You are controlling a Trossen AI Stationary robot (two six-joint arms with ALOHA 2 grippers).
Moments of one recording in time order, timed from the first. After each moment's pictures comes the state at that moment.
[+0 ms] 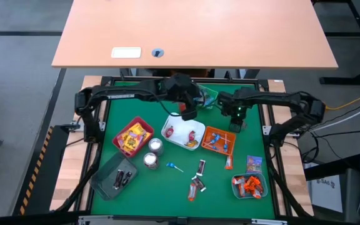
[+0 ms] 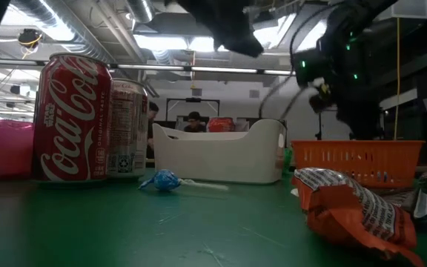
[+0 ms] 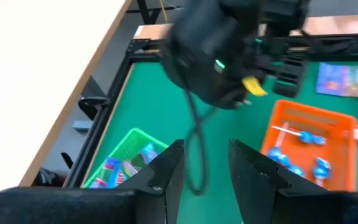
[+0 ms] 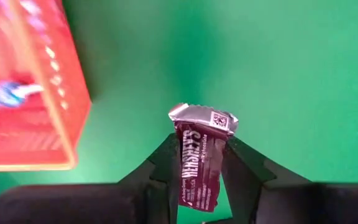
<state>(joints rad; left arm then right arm) 0.22 1.81 1.64 -0.39 -0.04 0.14 -0.43 1.49 0.94 -1.12 -0.05 -0.12</state>
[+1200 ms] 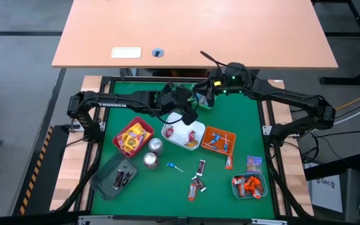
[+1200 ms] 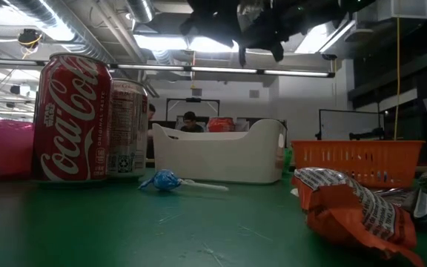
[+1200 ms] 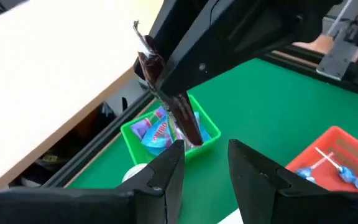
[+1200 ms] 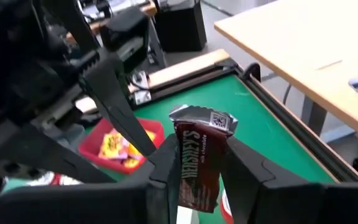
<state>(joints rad) 0.06 1.74 1.64 -0.57 -0.56 -0.31 -0.43 1.35 1.12 -0.09 -0.31 0.17</state>
